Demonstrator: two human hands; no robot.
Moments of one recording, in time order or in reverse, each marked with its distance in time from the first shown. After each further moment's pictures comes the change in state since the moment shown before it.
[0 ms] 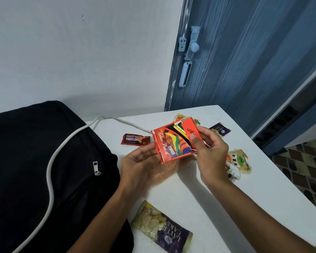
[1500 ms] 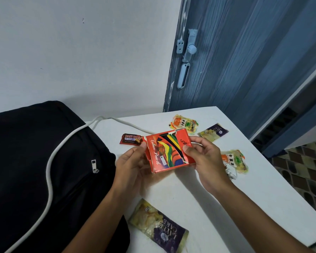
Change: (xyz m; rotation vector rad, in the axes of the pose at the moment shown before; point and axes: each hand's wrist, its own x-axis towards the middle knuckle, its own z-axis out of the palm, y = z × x) left_hand -0.015 0.014 0.001 -0.069 0.021 -0.170; right_hand -0.011 -0.008 -0.017 0.076 -0.294 0.267
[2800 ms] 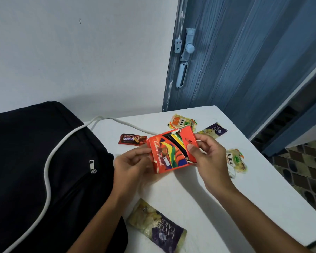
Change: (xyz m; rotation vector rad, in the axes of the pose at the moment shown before) left_hand -0.002 -0.009 -0.005 0.340 -0.010 0.357; right_hand -0.007 -0.001 -0.006 -0.162 0.096 -0.200
